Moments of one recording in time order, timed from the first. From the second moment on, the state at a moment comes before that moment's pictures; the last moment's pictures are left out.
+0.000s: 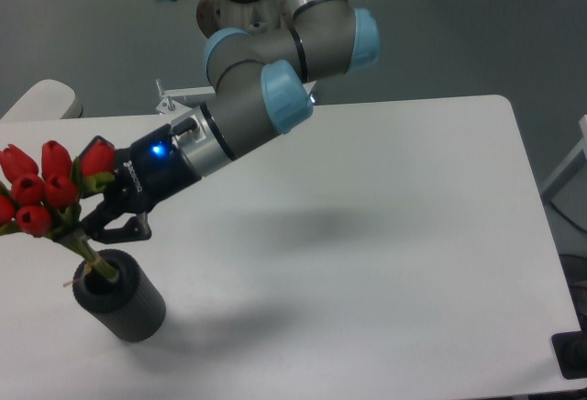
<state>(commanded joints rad) 2.32 -1.85 -1.64 -0.77 0.30 0.97</state>
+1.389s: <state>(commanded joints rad) 2.67 -1.93 -1.52 -0.77 0.32 0.84</state>
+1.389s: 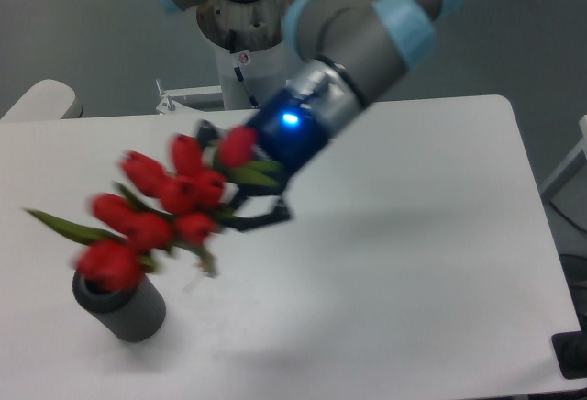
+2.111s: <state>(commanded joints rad) 2.77 -2.04 -1.48 -0.77 0.32 0.95</state>
